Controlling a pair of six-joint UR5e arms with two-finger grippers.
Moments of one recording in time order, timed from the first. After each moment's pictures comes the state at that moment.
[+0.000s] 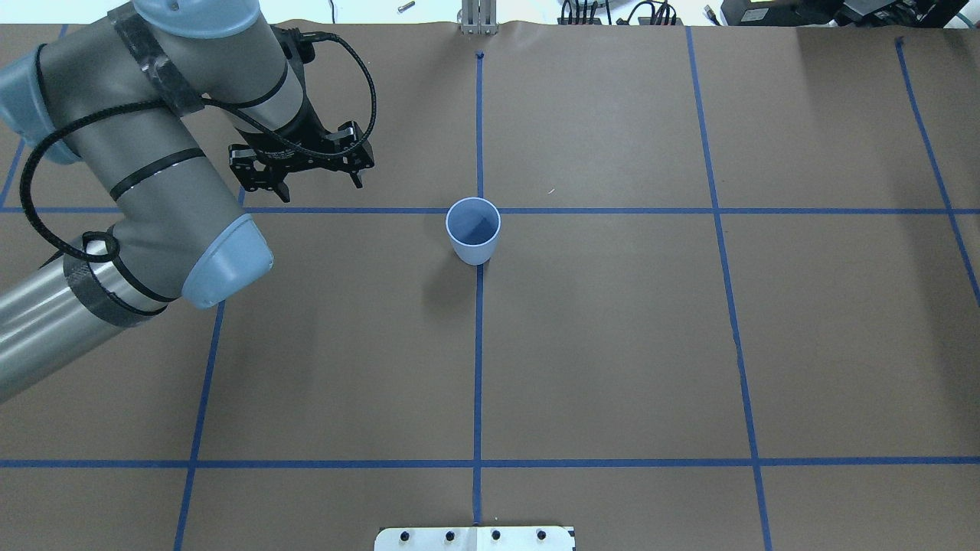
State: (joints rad) left arm -0.82 -2.26 -1.75 -1.38 -2.11 -1.17; right arm 1.64 -1.49 1.41 -1.65 2.19 -0.90
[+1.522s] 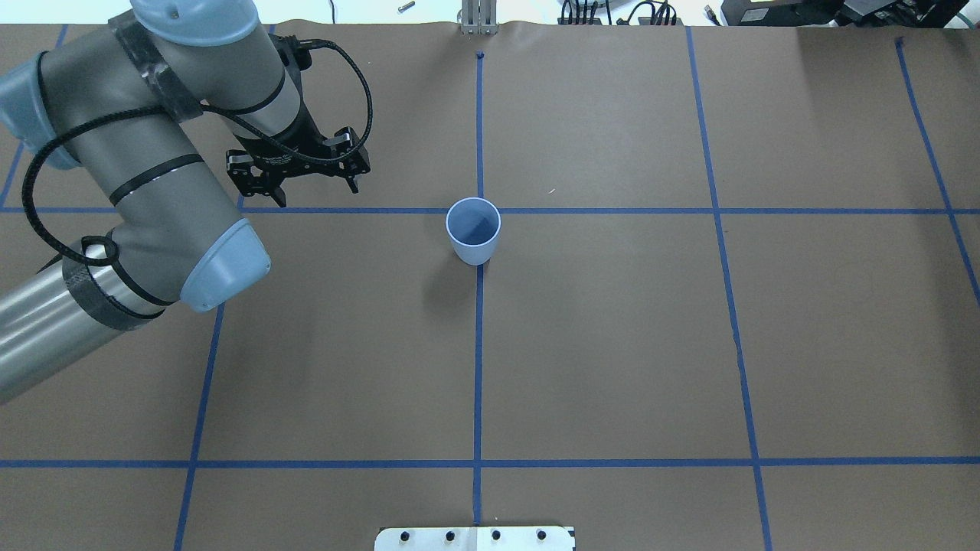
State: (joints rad) left arm -0.81 -2.25 -1.75 -1.38 -2.11 -1.17; right arm 1.68 -1.52 1.40 -1.65 2.21 -1.06
